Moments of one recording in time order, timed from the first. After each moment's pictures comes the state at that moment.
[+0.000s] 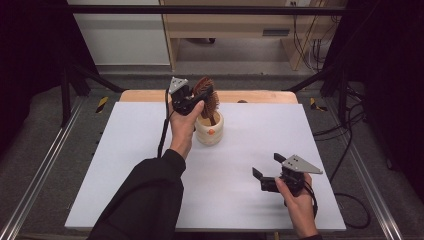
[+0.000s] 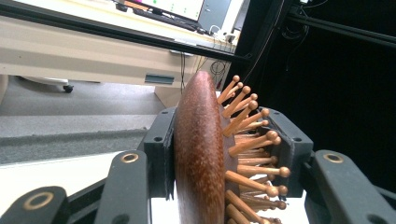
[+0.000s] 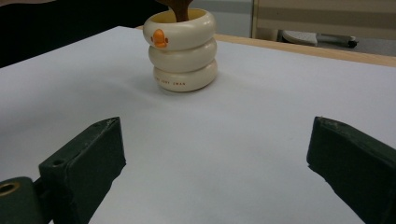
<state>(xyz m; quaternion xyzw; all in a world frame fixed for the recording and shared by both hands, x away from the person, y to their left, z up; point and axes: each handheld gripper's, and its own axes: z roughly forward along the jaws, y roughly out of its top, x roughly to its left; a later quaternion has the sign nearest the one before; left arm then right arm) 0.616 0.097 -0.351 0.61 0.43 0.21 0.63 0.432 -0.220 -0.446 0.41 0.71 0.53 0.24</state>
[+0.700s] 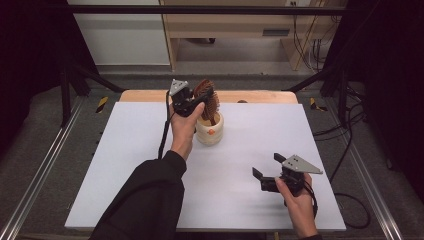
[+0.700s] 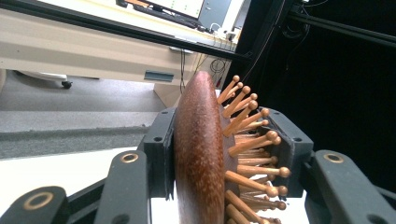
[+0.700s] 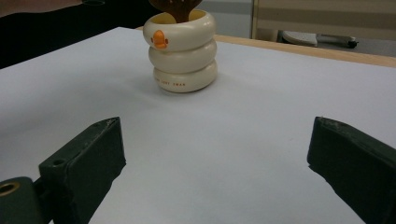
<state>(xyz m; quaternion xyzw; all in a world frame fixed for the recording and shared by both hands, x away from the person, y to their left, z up) 0.617 0.098 -0.359 0.61 0.44 0.21 0.63 0.432 -0.220 -0.446 0.41 0.71 0.53 0.24</state>
